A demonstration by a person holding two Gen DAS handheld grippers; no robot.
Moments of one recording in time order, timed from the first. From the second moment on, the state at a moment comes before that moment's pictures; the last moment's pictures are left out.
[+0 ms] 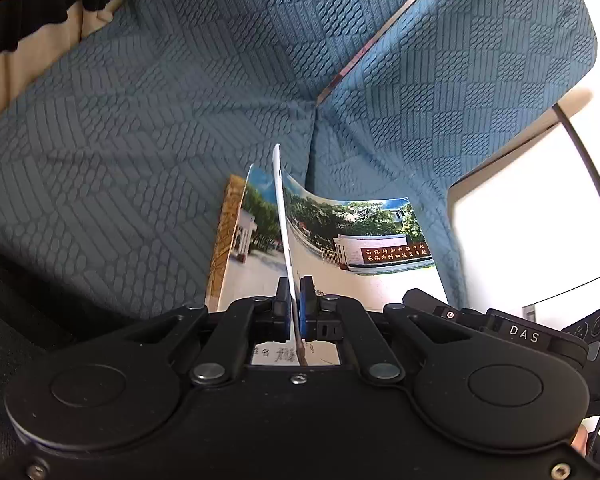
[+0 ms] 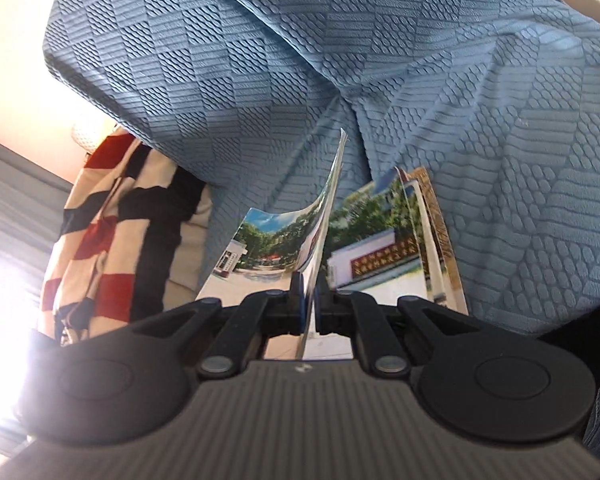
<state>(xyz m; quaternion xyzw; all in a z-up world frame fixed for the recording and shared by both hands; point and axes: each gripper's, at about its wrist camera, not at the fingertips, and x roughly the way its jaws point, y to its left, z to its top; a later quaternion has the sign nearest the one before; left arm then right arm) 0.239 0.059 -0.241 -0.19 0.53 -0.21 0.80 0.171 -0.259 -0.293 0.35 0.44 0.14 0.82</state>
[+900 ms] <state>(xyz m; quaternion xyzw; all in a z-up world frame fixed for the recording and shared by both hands) 0.224 0.055 -0.286 -0.18 0.57 -0.20 0.78 0.161 -0.267 -0.340 0.35 0.47 0.11 0.81</state>
